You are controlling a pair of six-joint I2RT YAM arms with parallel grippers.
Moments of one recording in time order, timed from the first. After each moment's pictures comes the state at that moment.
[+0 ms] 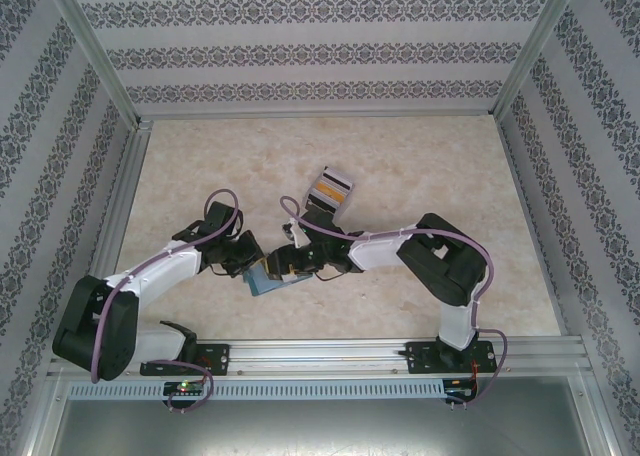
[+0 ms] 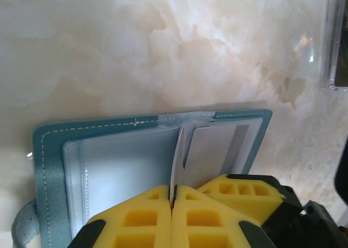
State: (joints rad) left arm -0.33 1.29 0.62 -0.43 0.34 -0.99; right arm 0.87 1.88 0.90 0.23 -0.58 0.84
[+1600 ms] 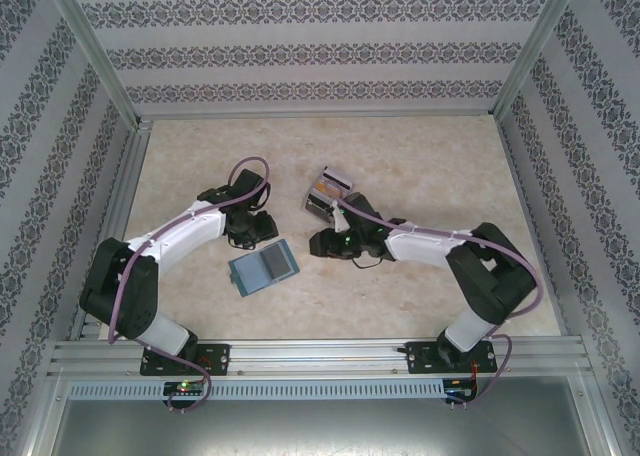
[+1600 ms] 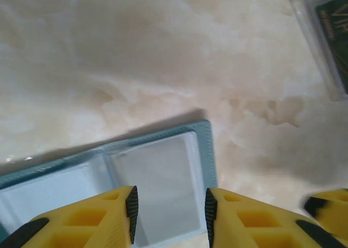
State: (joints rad) left arm -0.43 1.54 1.03 -0.73 0.11 -0.78; right arm 0.66 1.62 0.81 -0.07 -0.45 0.69
